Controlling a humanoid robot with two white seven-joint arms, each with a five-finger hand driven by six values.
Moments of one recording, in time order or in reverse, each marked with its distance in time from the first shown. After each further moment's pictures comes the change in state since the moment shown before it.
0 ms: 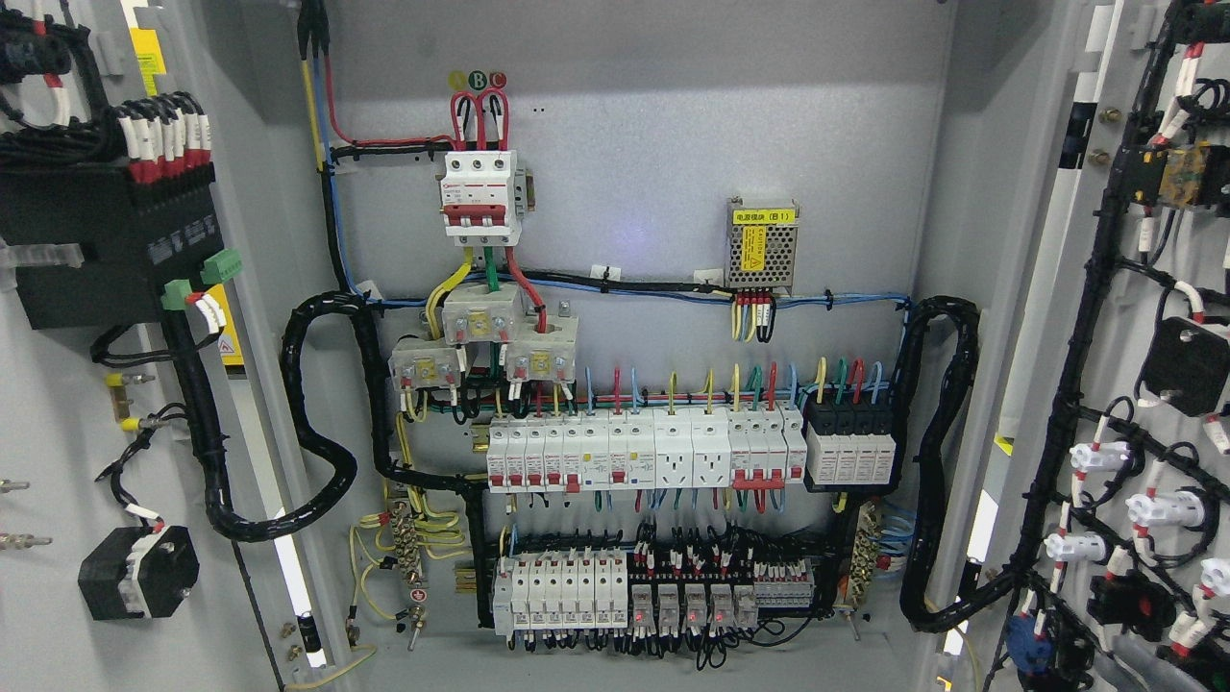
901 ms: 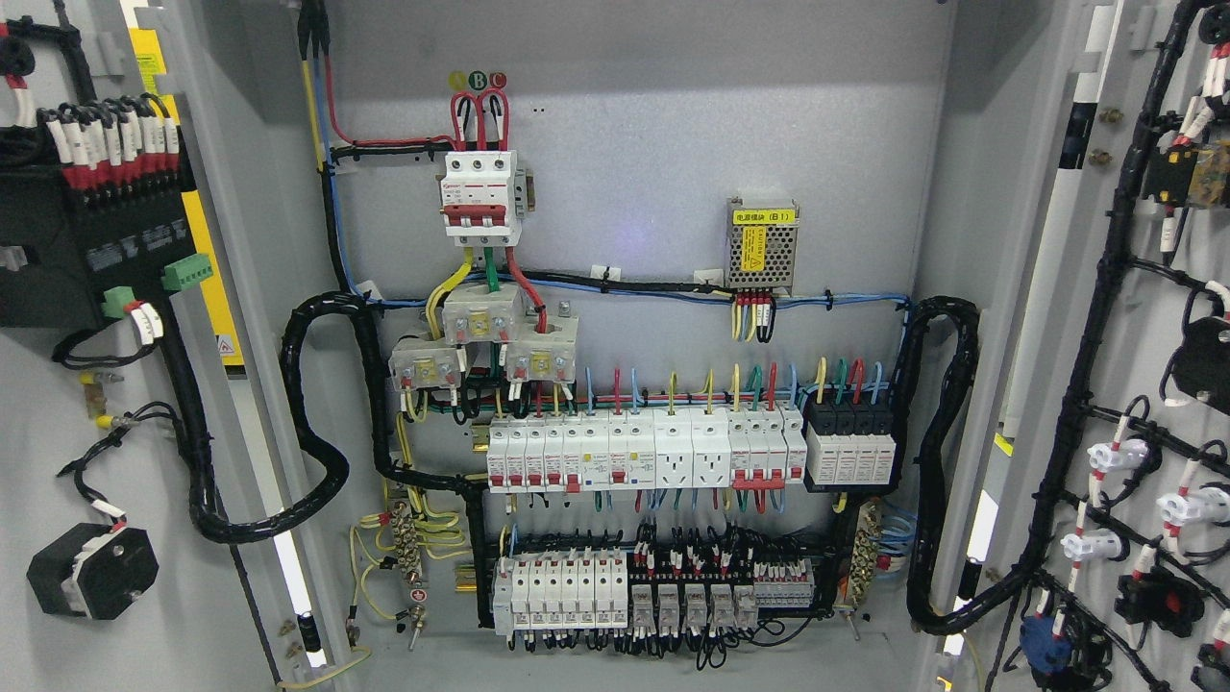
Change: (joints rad) left arm -0.038 0.085 0.219 0.146 0.170 0.116 -0.166; right arm 0.055 0.018 -0.120 0.024 -0.060 -0.004 0.005
